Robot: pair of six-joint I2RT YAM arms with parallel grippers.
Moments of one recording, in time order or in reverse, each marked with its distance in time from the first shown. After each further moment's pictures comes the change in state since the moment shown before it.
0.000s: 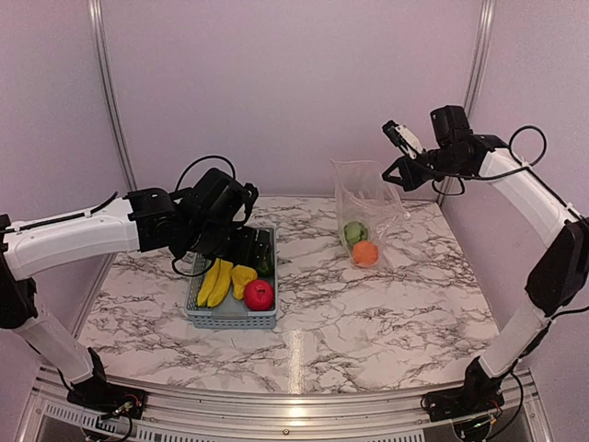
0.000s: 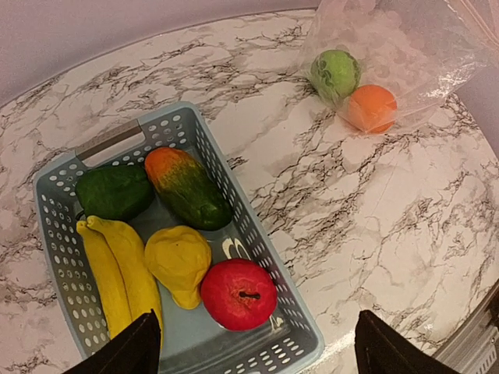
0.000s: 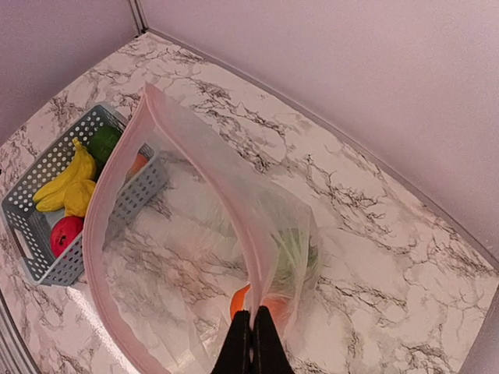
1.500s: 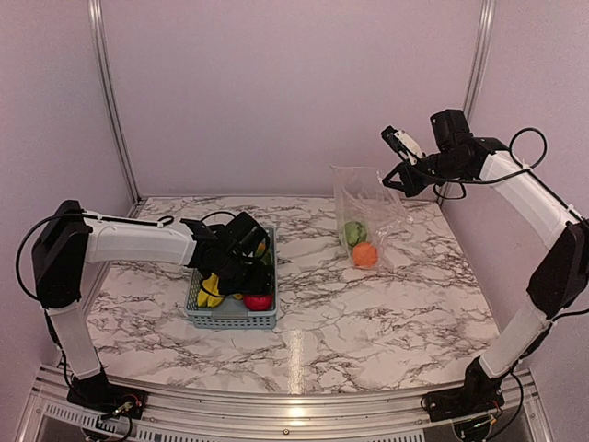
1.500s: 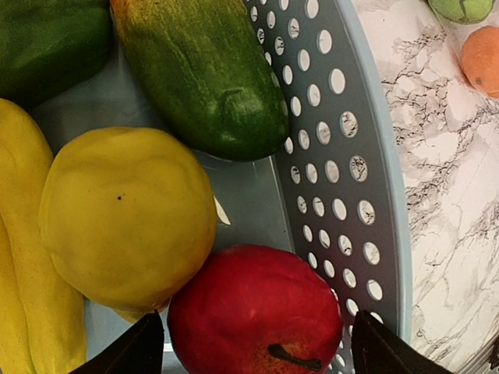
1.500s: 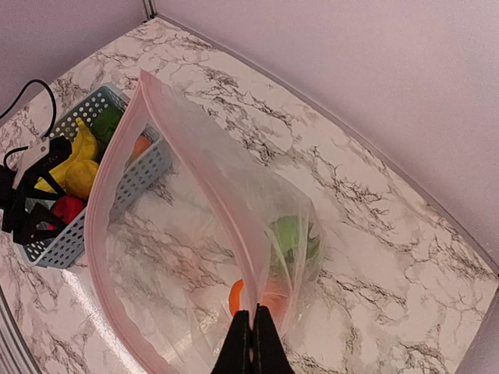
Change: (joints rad) left arm 0.118 0.303 -0.116 0.145 0.239 -0.249; right arm 0.000 -0.016 -0.038 -0.019 -0.010 -0.067
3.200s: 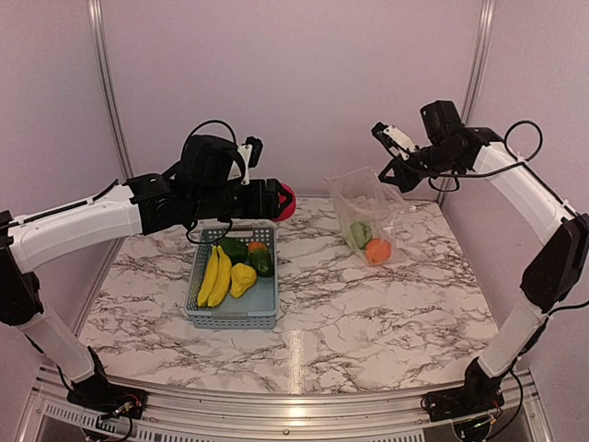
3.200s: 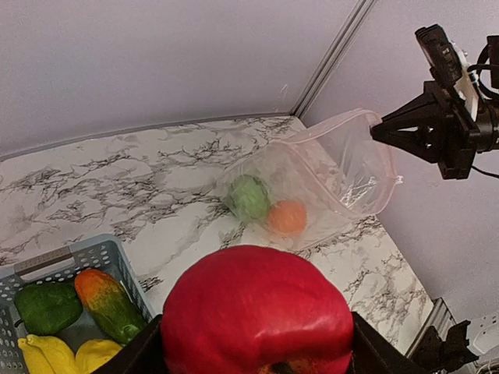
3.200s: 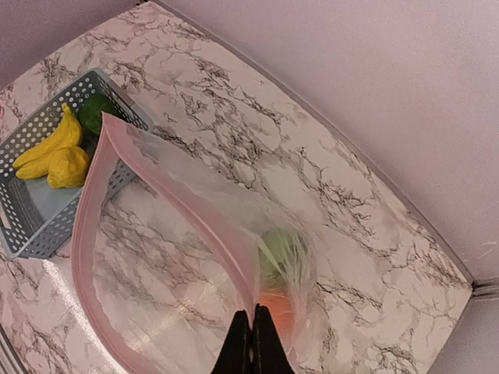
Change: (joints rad) left arm -0.029 -0.258 0.182 0.194 -0.055 0.227; right arm 0.043 0.056 0.123 -0.082 0.116 -0.054
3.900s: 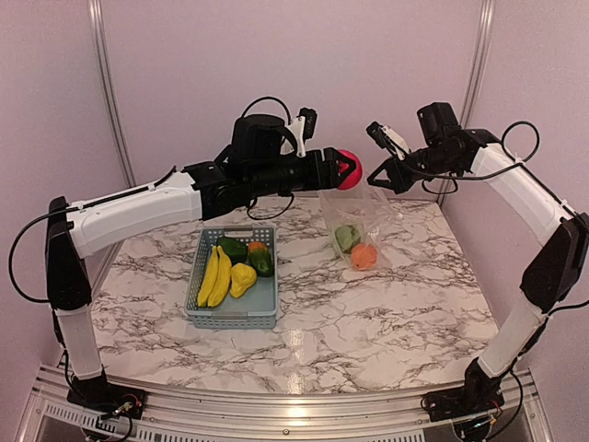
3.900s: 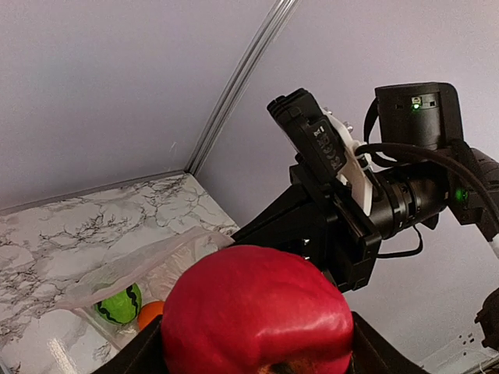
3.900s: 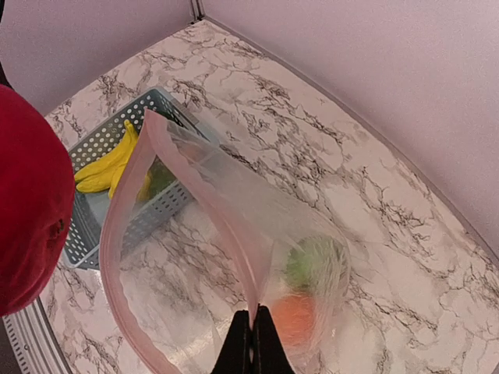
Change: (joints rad) left arm -0.059 0.312 0.379 0.253 0.164 -0.032; right arm 0.027 0.000 -0.018 0.011 -0.193 0.079
